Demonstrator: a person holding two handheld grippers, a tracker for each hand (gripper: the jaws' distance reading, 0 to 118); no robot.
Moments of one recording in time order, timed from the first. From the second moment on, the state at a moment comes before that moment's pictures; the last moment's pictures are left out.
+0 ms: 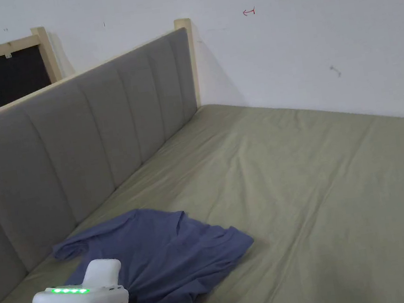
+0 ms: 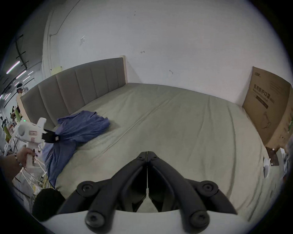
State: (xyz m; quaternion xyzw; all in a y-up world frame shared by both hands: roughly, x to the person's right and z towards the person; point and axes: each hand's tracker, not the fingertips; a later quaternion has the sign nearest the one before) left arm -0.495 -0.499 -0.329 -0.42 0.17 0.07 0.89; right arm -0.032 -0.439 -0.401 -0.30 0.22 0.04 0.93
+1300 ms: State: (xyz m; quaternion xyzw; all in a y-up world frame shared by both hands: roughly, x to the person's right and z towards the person) left arm -0.021 -0.445 -0.450 -0.53 -0.31 0.10 0.78; right arm 0.248 -0.380 -0.286 -0.23 0.01 -0.08 0.97
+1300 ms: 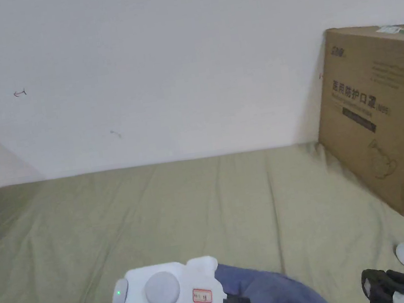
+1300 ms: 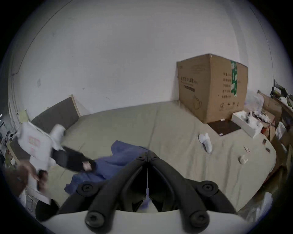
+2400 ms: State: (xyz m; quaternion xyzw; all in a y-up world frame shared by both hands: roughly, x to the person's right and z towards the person) left arm -0.216 -0.453 -0.358 -0.49 -0.05 0.12 0.86; right arm 0.225 -0.377 -0.291 -0.19 0.00 -0.09 0.98
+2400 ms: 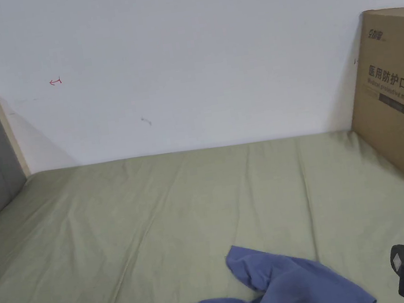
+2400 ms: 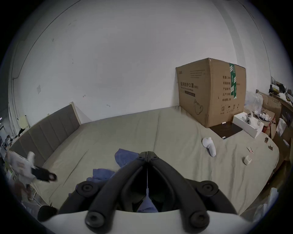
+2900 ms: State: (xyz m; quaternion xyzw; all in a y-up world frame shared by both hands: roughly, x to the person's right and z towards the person) left arm -0.188 -0.502 -0.336 -0.50 -0.10 0.08 0.85; right arm 0.254 -0.430 -0.404 -0.33 0.03 -0.06 0.94
